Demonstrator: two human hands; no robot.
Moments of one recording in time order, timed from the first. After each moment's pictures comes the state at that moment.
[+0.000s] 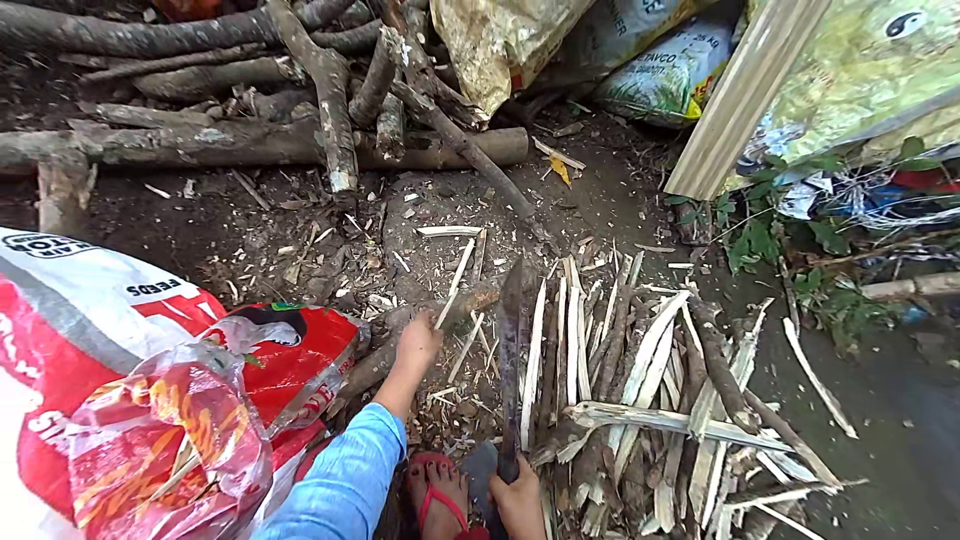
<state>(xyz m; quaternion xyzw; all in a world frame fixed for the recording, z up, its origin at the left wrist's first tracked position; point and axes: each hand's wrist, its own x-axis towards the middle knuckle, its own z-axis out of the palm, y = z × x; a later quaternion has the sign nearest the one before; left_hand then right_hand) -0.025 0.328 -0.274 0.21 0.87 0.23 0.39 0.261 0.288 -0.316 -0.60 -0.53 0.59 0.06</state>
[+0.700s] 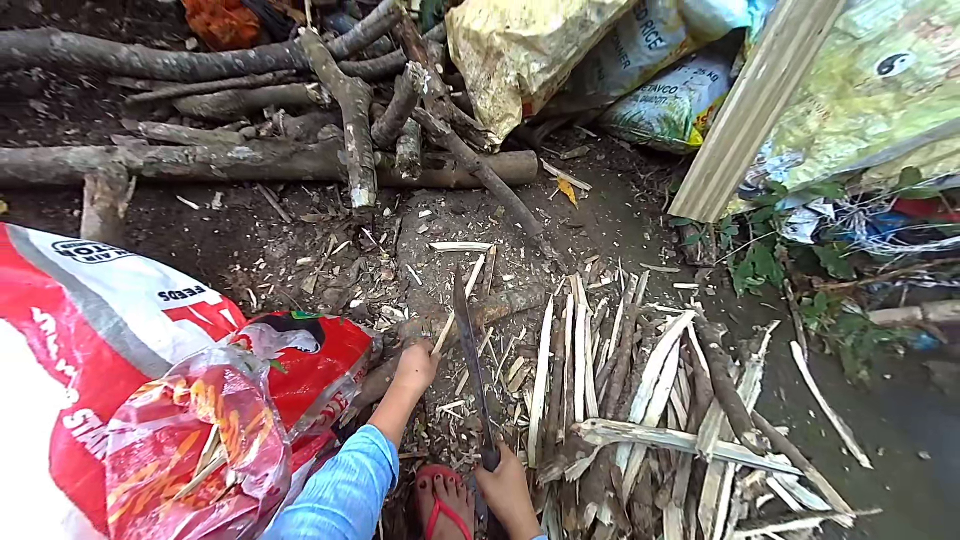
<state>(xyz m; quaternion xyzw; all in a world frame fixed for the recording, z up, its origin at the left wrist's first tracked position) -0.030 0.299 -0.276 0.24 0.86 0.17 0.42 0.212 0.311 -0.306 -0.55 -0.64 0.54 -0.11</state>
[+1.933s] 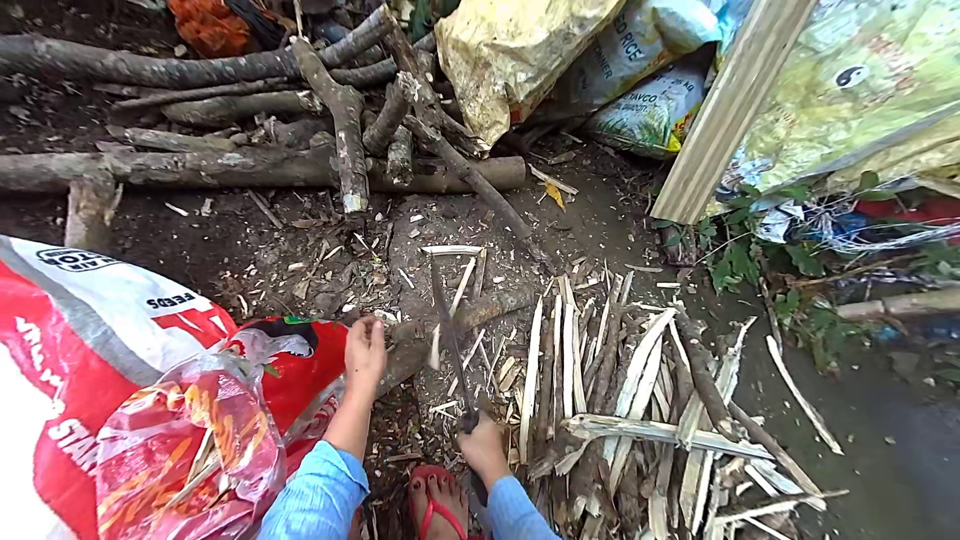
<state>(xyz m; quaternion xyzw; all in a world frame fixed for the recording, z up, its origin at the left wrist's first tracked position) -0.059 0.252 -0.264 0.12 0.85 0.47 0.20 0.165 0.327 -0.308 -0.54 -0.68 0.47 -0.15</state>
